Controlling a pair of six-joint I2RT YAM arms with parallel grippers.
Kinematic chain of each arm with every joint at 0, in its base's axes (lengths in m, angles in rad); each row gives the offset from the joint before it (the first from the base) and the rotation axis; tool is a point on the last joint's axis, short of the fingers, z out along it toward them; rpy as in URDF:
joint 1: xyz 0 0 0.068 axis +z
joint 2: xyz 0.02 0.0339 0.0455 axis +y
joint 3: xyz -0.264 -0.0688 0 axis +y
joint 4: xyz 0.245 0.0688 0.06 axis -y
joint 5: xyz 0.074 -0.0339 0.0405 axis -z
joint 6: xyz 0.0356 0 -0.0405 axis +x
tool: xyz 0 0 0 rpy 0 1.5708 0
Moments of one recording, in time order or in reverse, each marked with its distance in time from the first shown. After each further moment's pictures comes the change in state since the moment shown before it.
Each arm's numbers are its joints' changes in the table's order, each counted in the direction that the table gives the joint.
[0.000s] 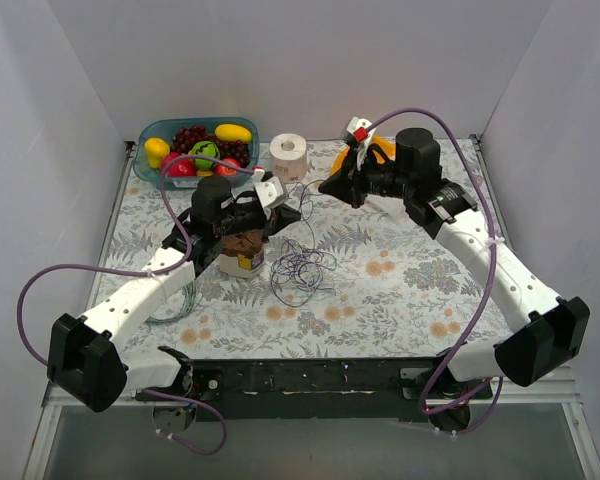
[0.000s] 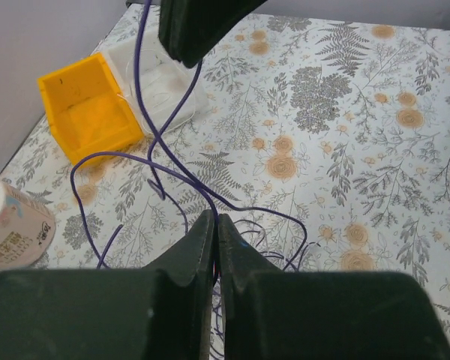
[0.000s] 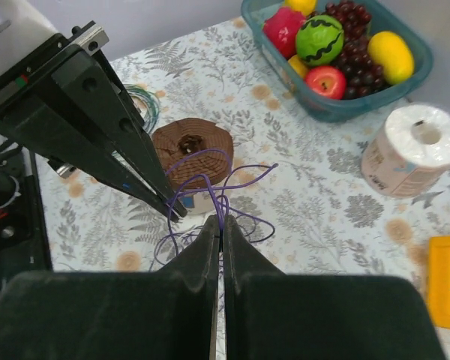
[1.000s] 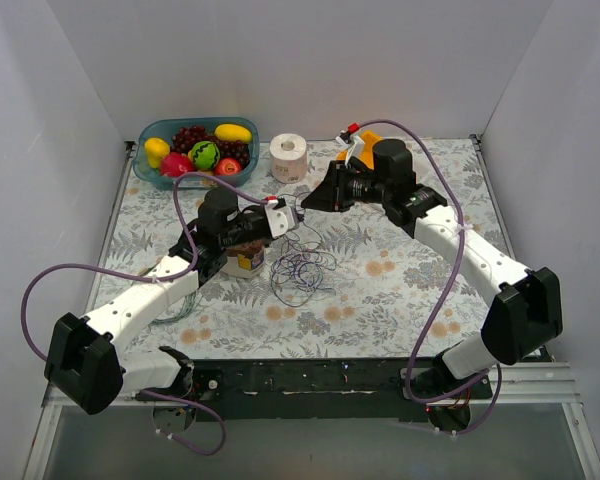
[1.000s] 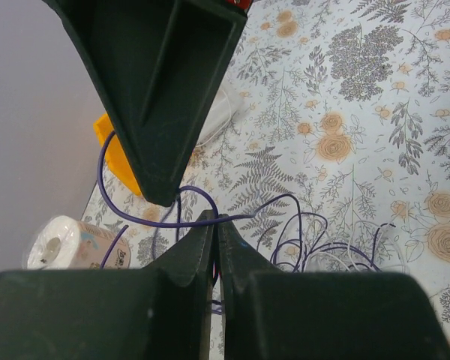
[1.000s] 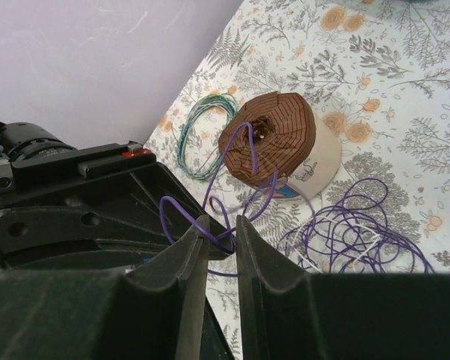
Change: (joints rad) left arm -0.062 -0.016 0.094 0.103 -0.066 0.351; right arm 0.023 0.132 0.085 0.153 -0.018 0.672
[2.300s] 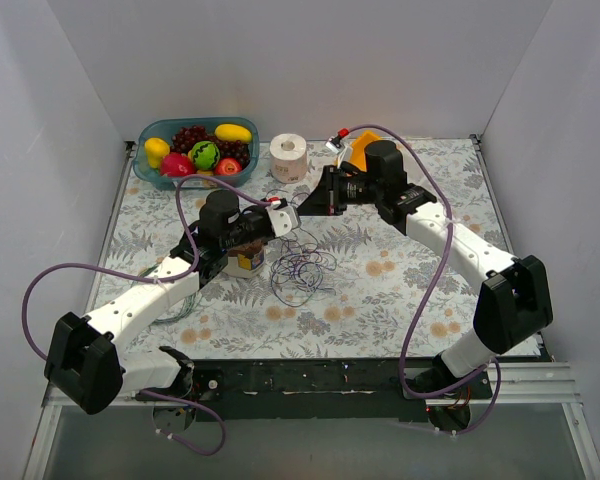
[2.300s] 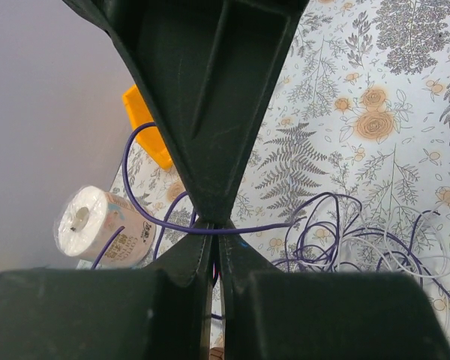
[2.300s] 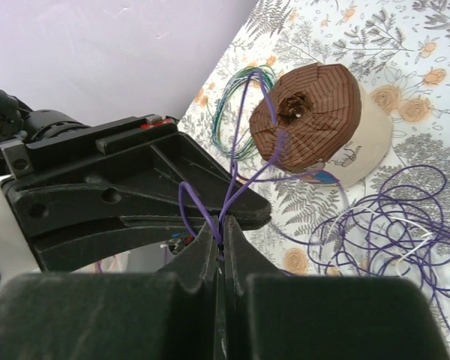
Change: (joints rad) left arm -0.010 0.000 0.018 0.009 -0.123 0.051; right arm 0.005 0.067 0.023 0.076 -0.150 0.095
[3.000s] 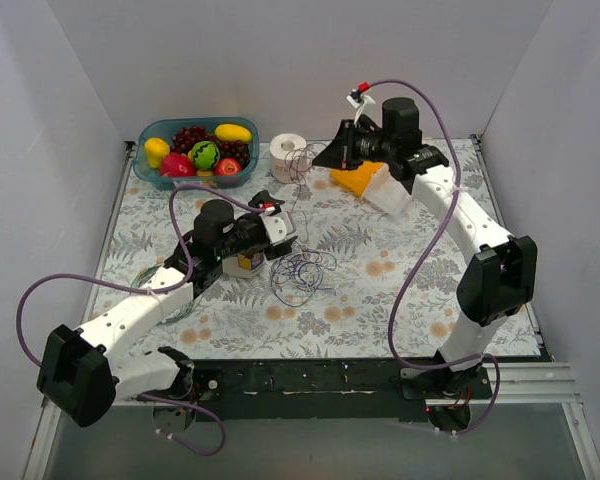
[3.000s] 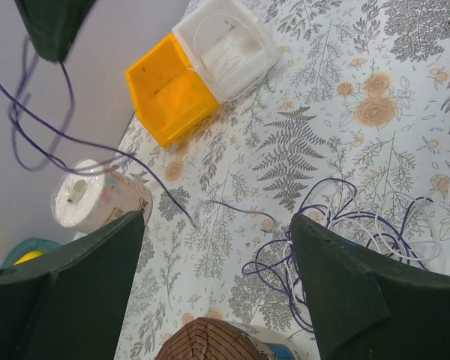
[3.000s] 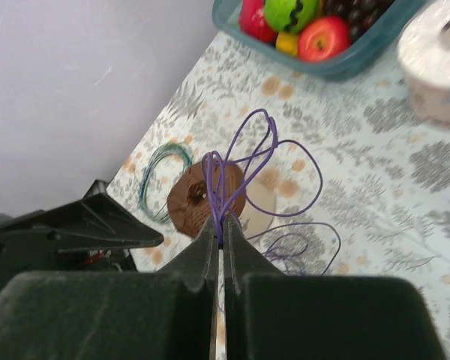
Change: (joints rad) left arm 0.001 -0.071 0.066 -0.015 -0.042 -0.030; right arm -0.128 0.159 -0.319 -0.178 0.086 -0.164
